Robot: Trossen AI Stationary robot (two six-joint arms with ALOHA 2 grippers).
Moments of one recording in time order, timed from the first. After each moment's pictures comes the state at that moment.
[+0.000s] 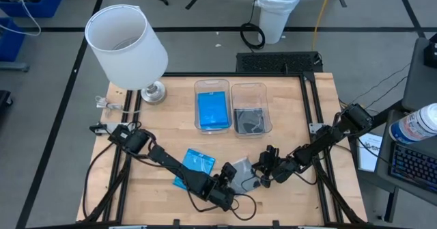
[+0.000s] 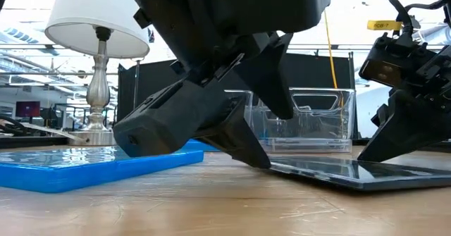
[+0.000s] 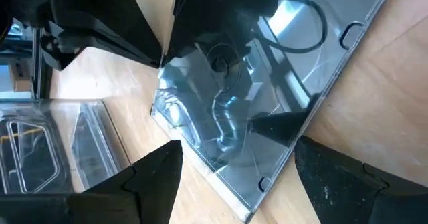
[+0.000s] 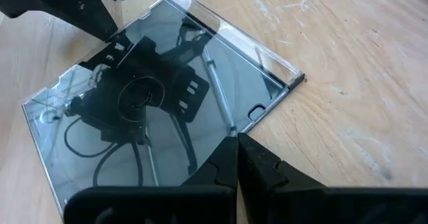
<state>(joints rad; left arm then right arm) -0.48 2.28 1.67 -0.44 -0.72 0.49 0.64 1.71 0.44 0.40 0.46 0.85</state>
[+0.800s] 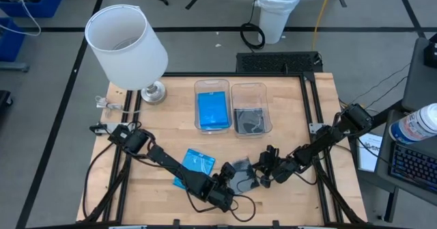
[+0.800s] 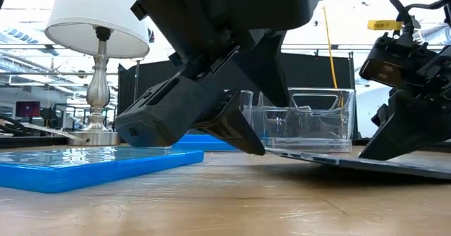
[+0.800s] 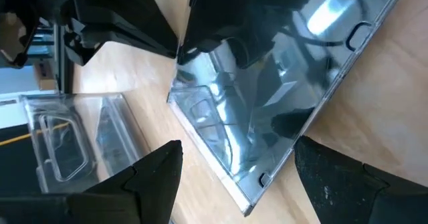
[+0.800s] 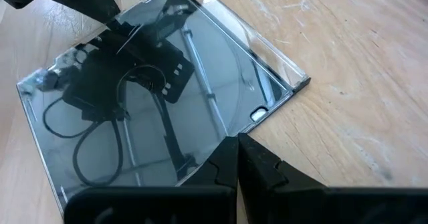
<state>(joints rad) -0.48 2.28 1.68 -0.44 -0.80 0.54 0.64 1.71 0.44 0.40 0.46 0.85</state>
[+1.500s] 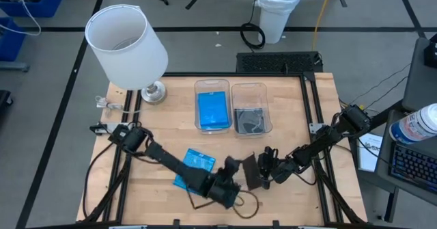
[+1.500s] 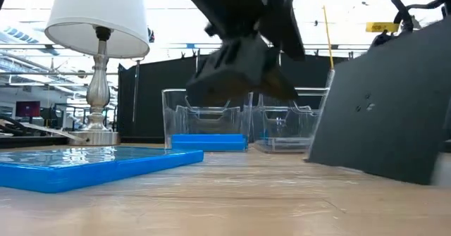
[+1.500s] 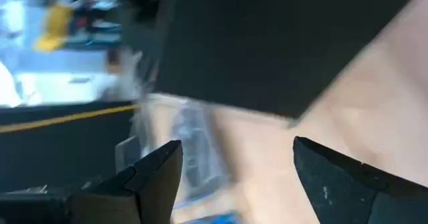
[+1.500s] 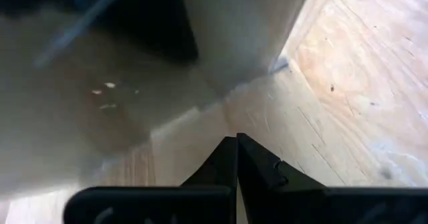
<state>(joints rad) -0.47 2.24 1.68 -0.33 -0.94 0.59 0.64 1.71 0.44 0.44 0.44 0.82</state>
